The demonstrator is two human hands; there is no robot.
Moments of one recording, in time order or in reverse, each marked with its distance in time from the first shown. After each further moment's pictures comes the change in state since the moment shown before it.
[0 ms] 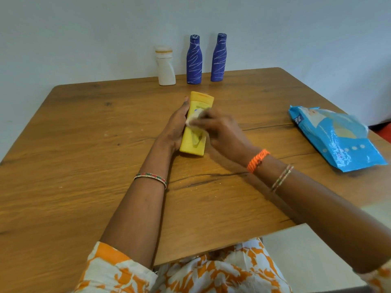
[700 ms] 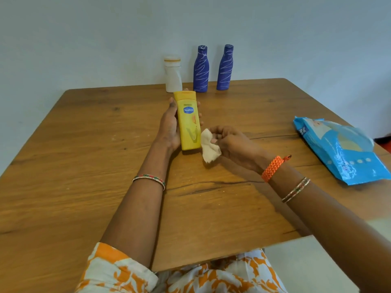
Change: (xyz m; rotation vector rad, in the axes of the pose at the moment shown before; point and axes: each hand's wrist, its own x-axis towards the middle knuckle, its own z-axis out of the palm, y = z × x) left_hand 0.002 0.015 -0.015 -0.203 0.115 0.201; right_hand 0.003 0.000 -0.005 1.153 -0.222 0.836
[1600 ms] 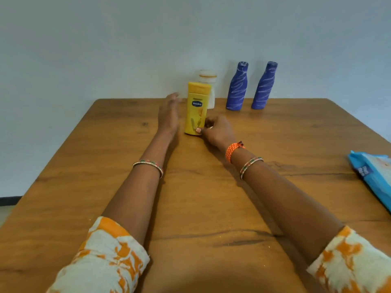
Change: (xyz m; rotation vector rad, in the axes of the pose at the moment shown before) left_hand 0.091 0.068 -0.087 0.591 0.378 0.367; right_hand 0.182 -0.014 0.051 -0.647 0.385 -0.224
